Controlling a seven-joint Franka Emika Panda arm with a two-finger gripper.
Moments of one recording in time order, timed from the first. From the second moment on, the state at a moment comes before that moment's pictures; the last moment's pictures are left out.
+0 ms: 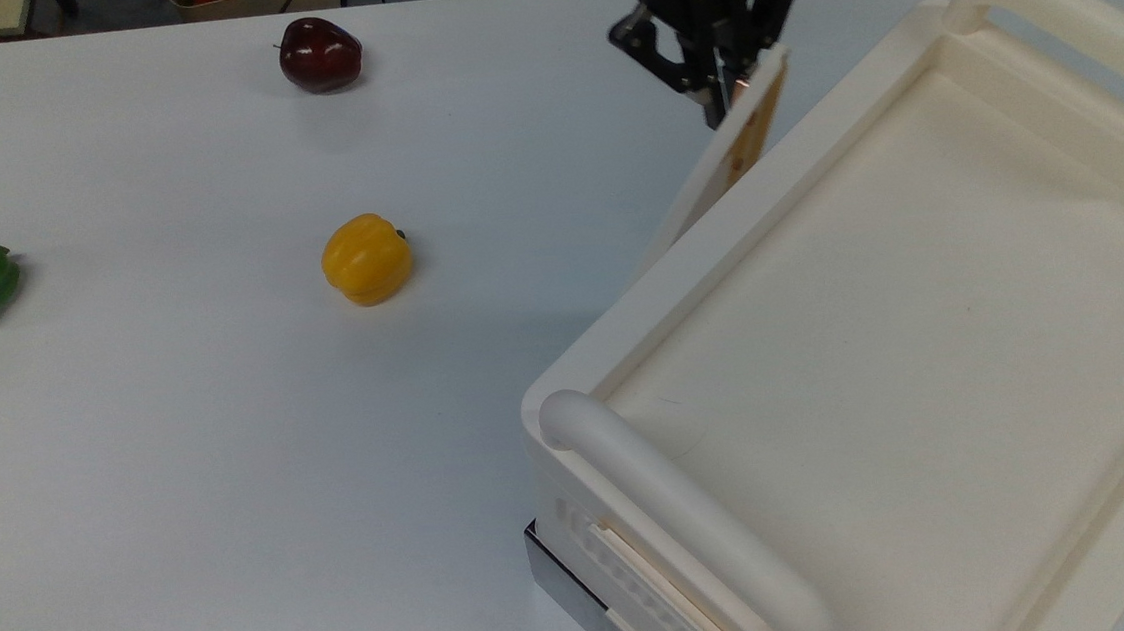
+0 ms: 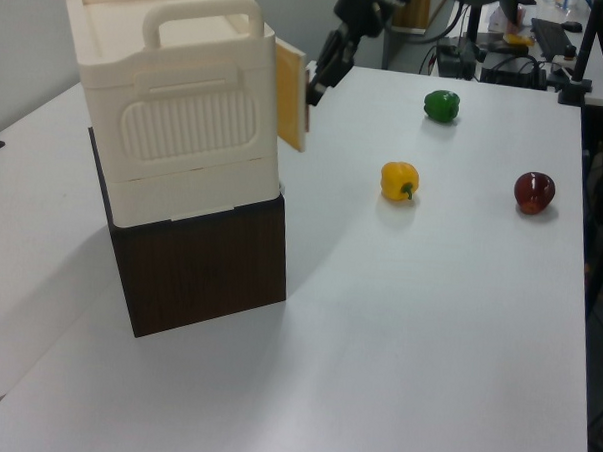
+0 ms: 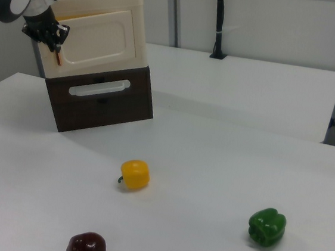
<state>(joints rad) 0.52 0.18 -0.21 -1.50 0.20 2.18 -0.22</state>
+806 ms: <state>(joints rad) 0.24 0.08 -0.24 -1.53 0.13 1.77 -0.21</state>
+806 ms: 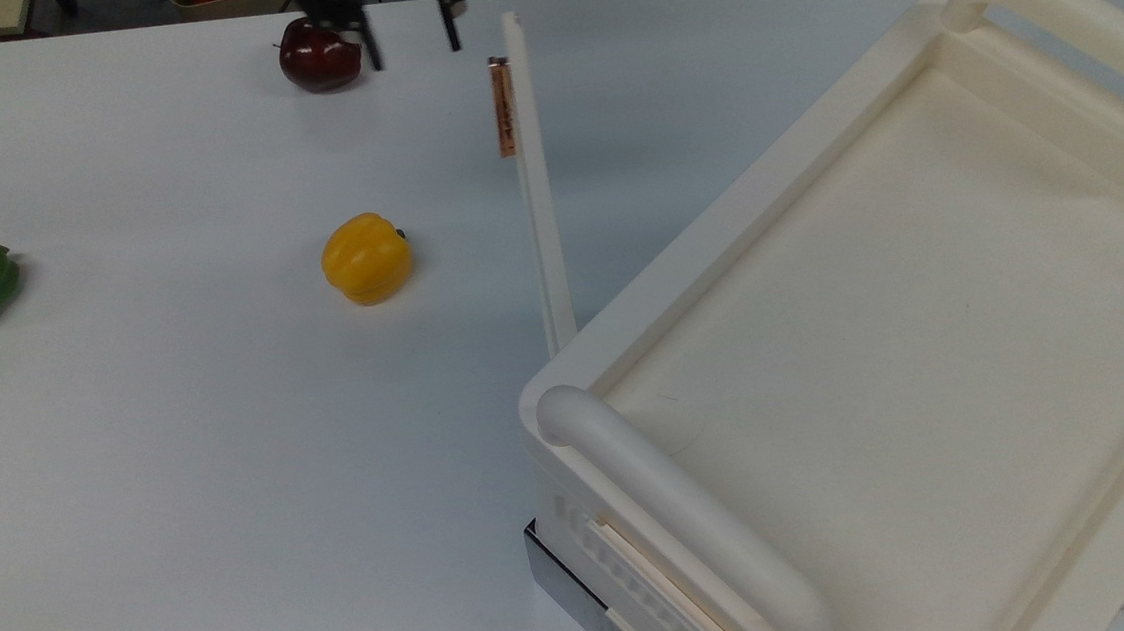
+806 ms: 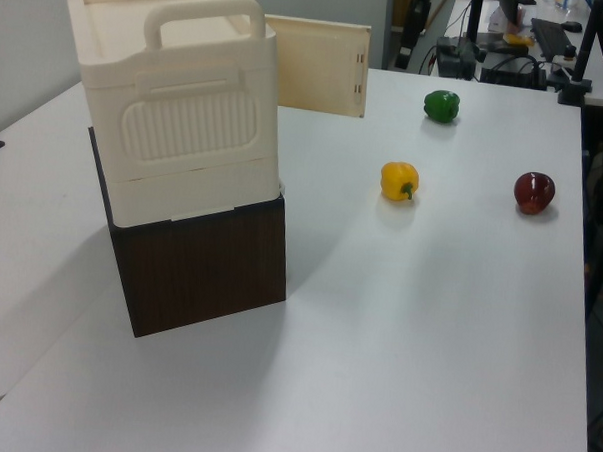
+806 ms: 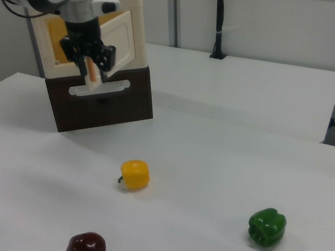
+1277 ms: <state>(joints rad) 0.15 0.08 -0.25 -1.53 0.10 1.66 -0.12</state>
